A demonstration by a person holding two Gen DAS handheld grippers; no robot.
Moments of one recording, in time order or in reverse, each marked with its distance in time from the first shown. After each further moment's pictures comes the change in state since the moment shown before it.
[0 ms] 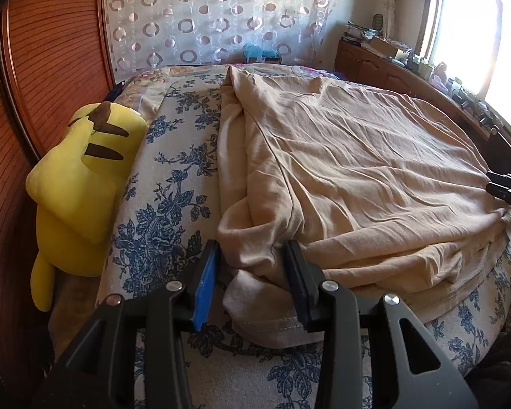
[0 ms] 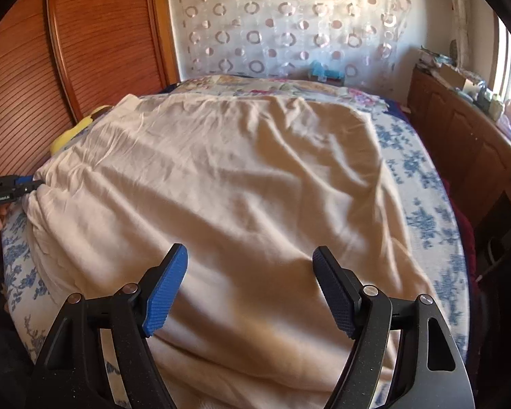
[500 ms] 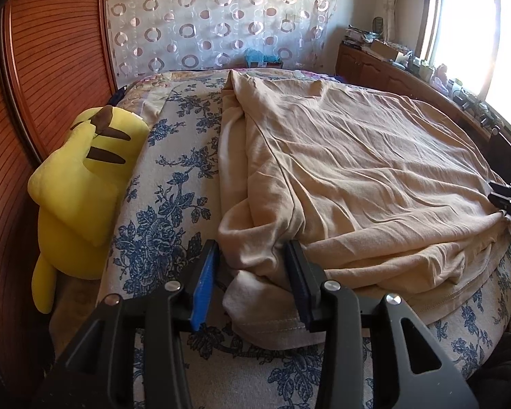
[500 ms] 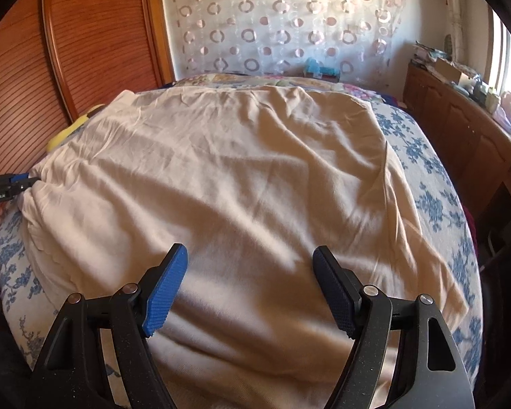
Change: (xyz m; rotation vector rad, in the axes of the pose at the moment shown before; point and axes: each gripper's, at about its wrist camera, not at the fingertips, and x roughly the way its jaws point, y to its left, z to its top) left arm -0.001 -0.001 -0.002 0.002 -0.022 0.008; right arm 0.002 0.006 -0.016 0.027 -0.008 -0.016
